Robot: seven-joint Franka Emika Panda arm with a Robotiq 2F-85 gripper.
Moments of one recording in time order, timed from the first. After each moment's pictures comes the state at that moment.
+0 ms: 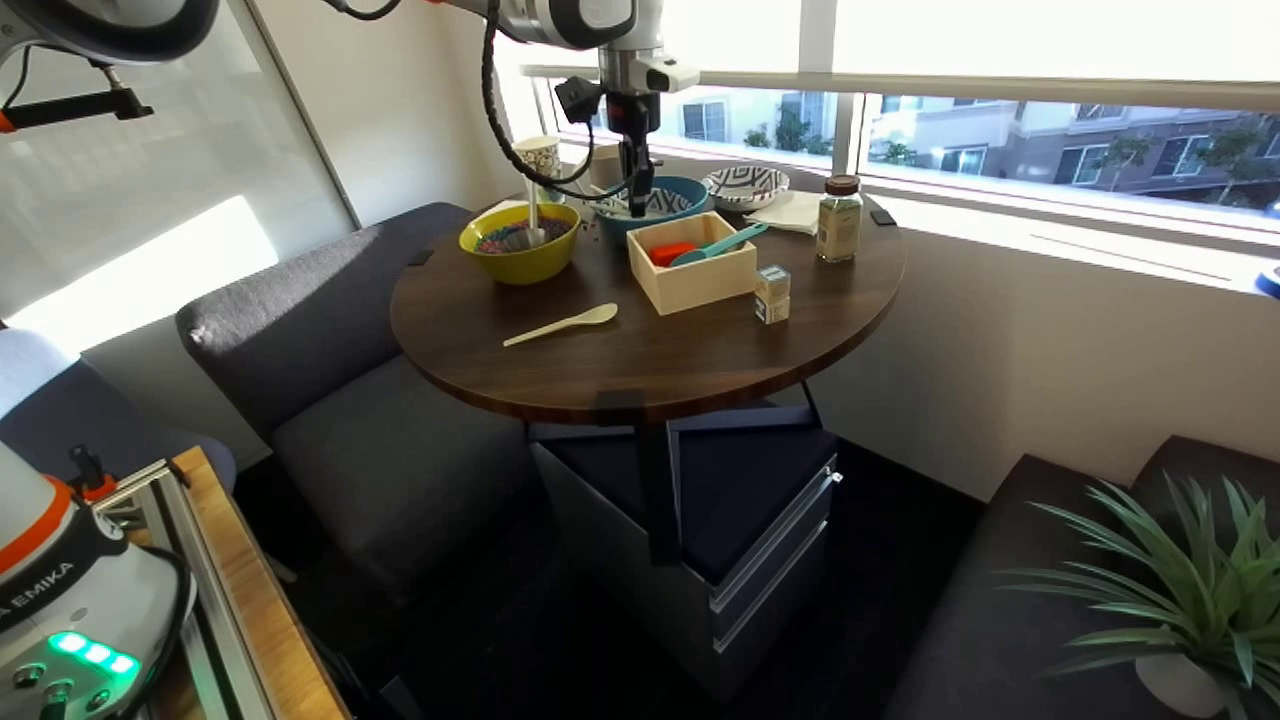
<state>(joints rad) 0.00 0.78 -0.07 -1.15 0.10 1.88 0.49</state>
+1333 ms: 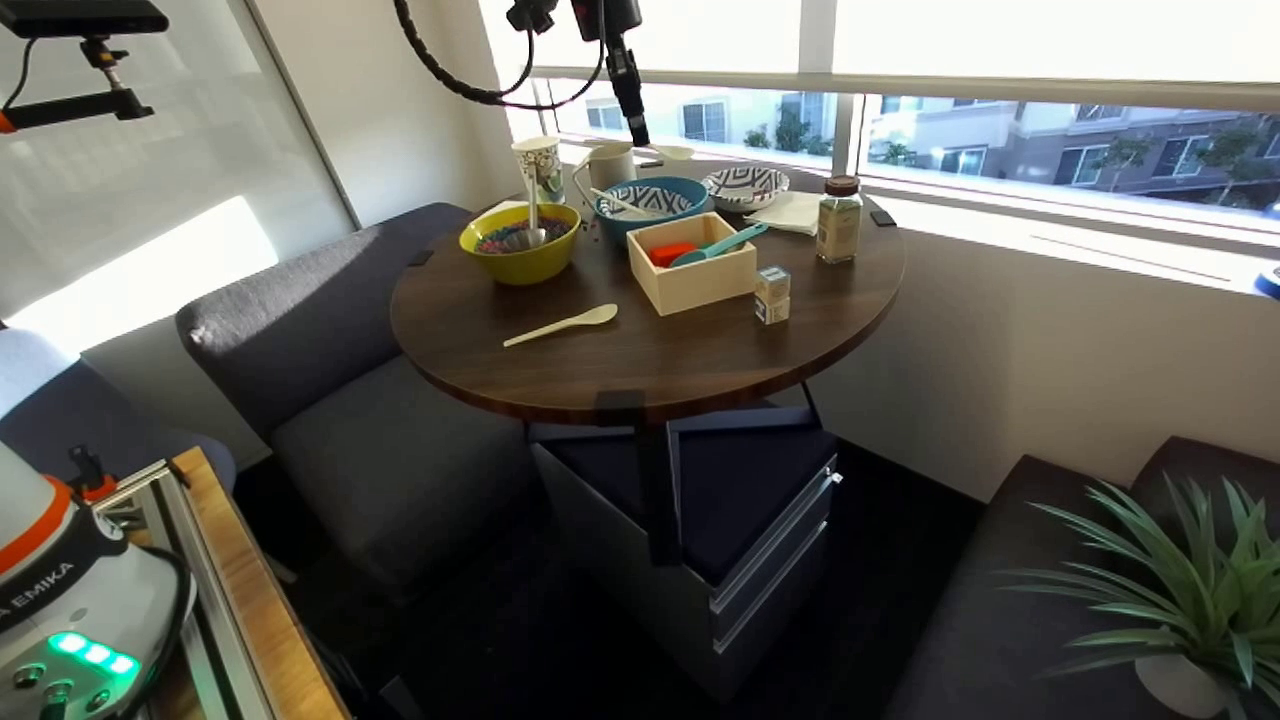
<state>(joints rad) 0.06 0.43 -0.16 -1.44 -0.11 1.96 0.70</state>
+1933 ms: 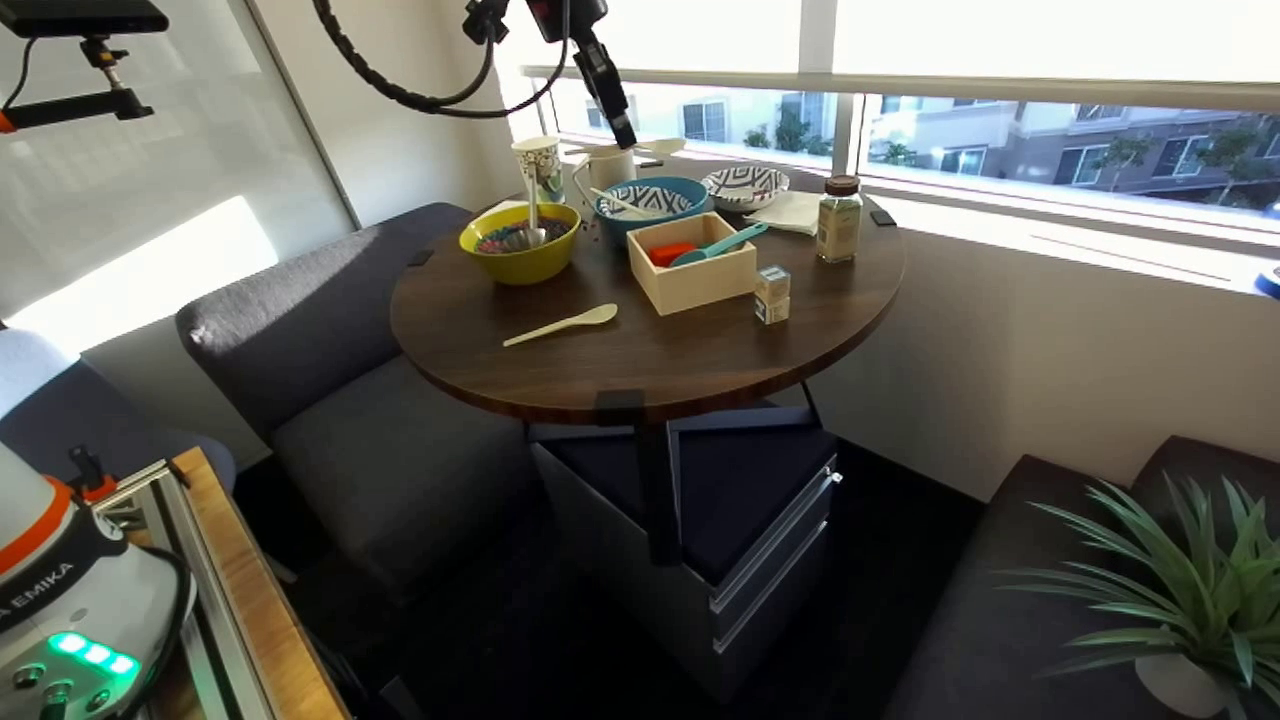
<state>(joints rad) 0.02 0.12 -0.16 -1.89 -0.19 2.27 0.52</state>
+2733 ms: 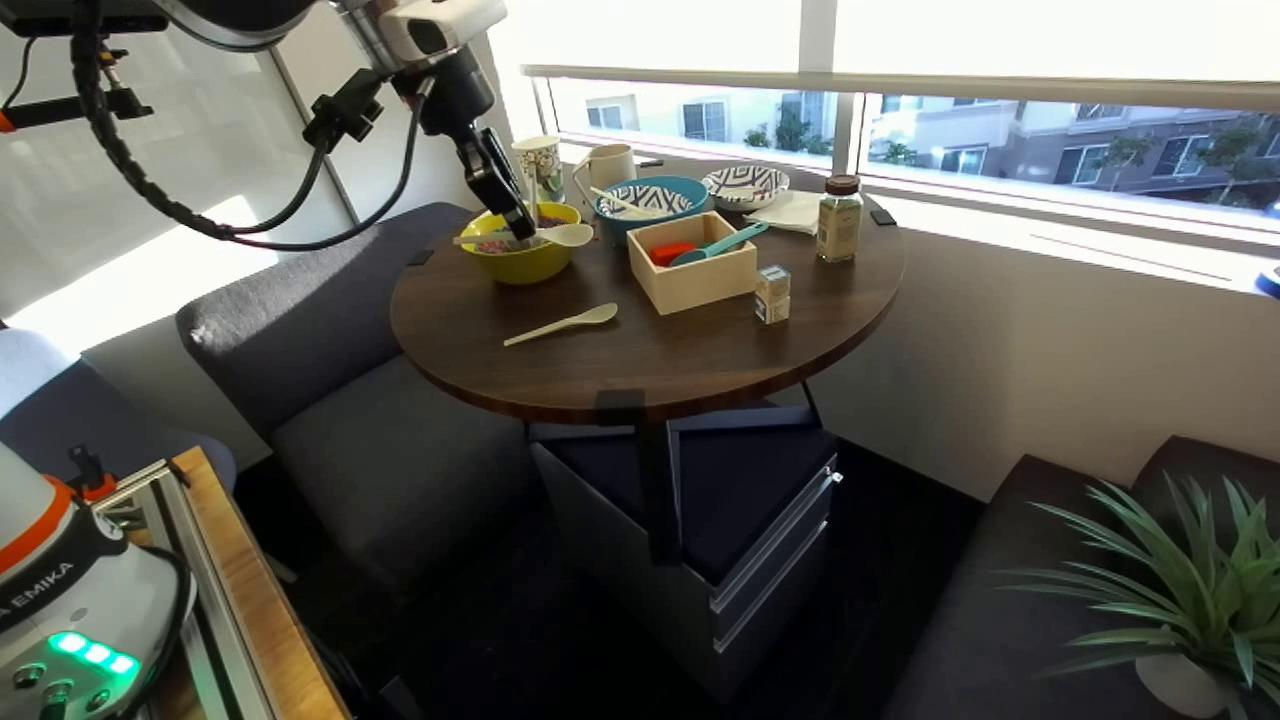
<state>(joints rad) -0.07 -0.29 -0.13 -2.48 -0.16 2.45 0.48</state>
